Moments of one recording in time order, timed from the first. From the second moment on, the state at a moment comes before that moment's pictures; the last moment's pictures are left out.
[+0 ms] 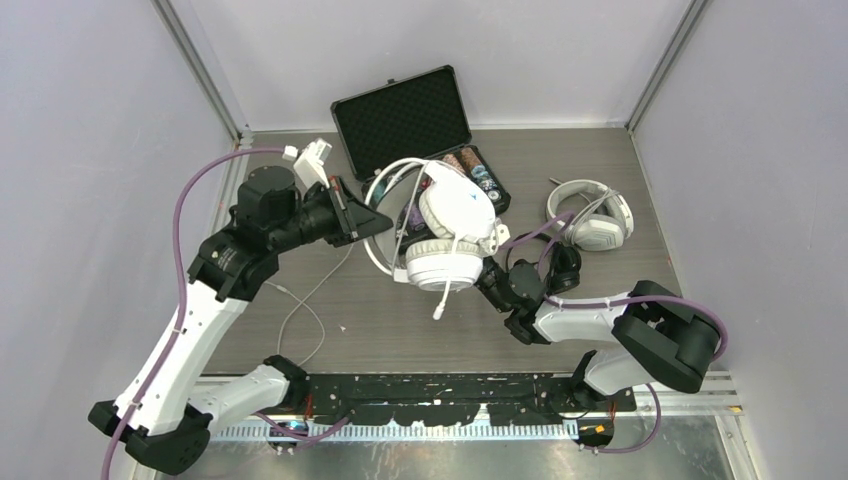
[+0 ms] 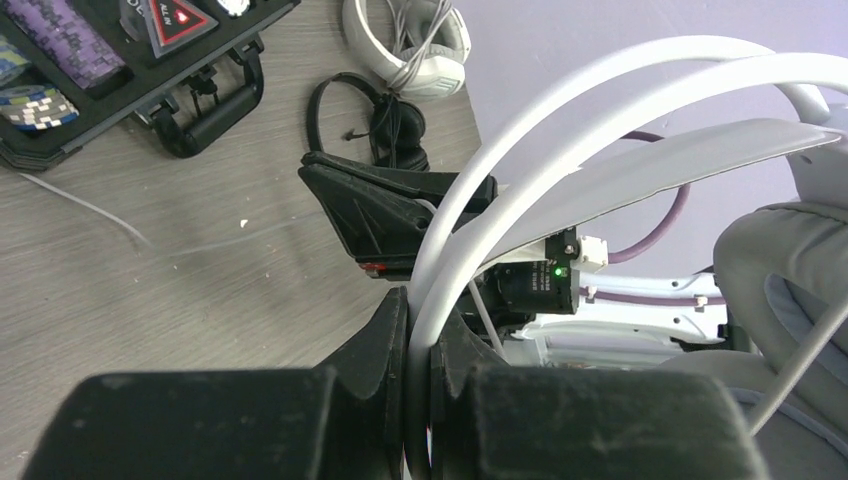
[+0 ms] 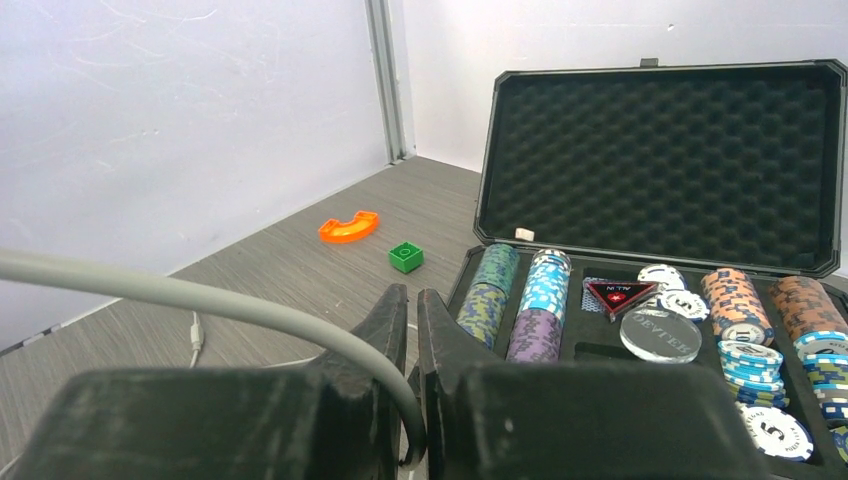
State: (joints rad) left arm -0.53 0.98 1.33 -0.69 0.35 -0.81; right arm 0.92 1.40 0.42 1.32 0.18 0.04
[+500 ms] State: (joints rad) left arm -0.42 1.15 1.40 -0.79 0.77 -0.28; right arm 0.88 1.14 0.42 0.99 -0.01 0.14
